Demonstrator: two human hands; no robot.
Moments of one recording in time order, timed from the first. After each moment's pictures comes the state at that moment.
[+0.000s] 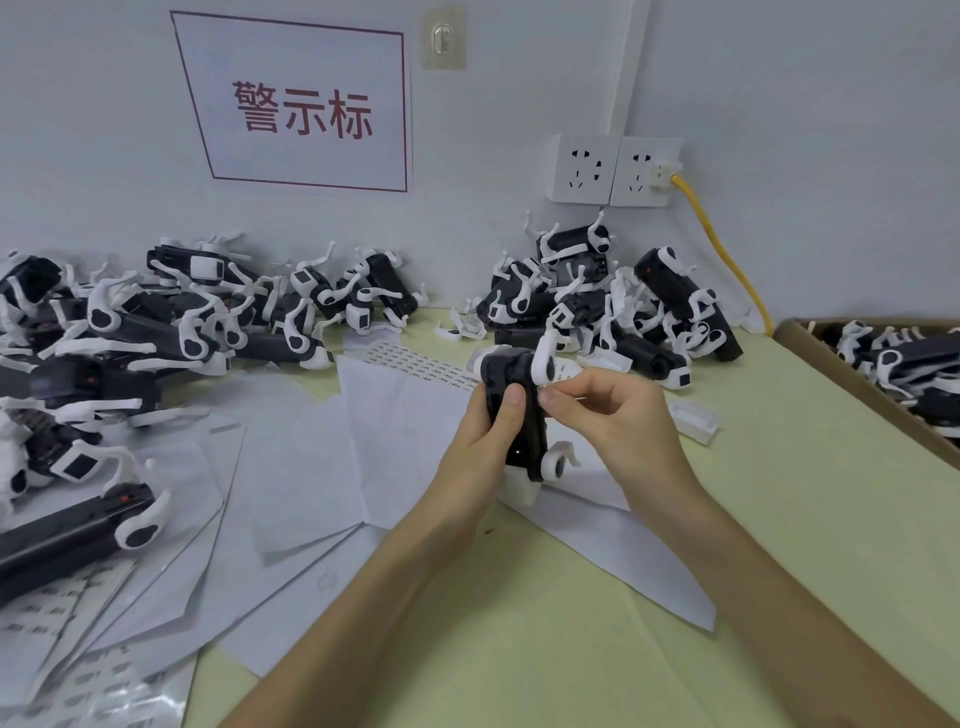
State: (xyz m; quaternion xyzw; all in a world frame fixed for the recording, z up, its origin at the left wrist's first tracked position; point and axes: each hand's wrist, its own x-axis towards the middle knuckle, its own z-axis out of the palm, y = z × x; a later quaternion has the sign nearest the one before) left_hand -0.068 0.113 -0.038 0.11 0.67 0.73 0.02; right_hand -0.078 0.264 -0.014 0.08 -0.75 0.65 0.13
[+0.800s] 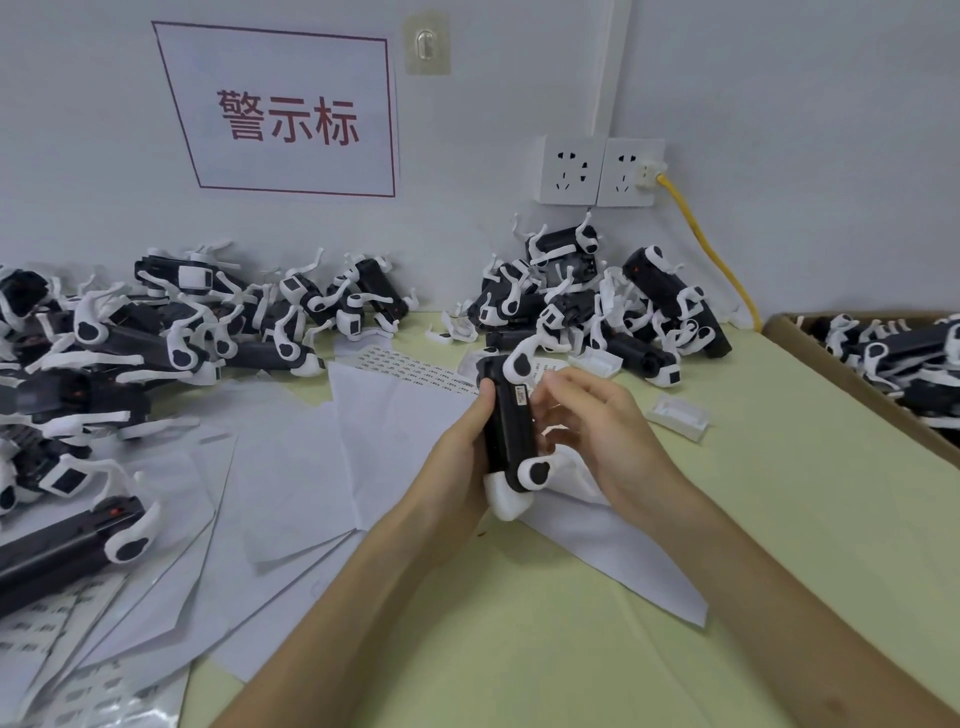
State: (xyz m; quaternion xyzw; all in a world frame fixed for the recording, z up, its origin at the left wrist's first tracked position) left_hand -0.070 0.113 -0.028 0.06 0.52 0.84 0.17; right_hand -0.079 0.258 -0.011 0.10 -0.66 0.74 0.03
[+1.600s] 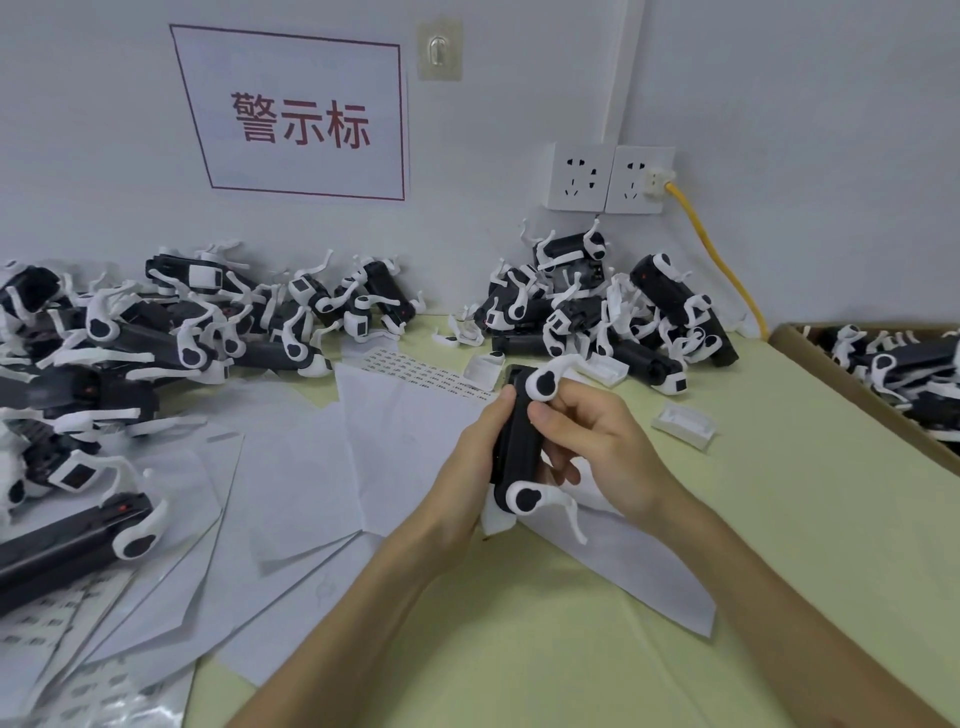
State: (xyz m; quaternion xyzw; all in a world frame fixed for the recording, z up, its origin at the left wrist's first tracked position) left_hand -0.068 0.112 -0.034 0.14 0.59 0.79 0.12; right_hand -0.076 0.259 -0.012 0.22 -0.73 0.65 0.04
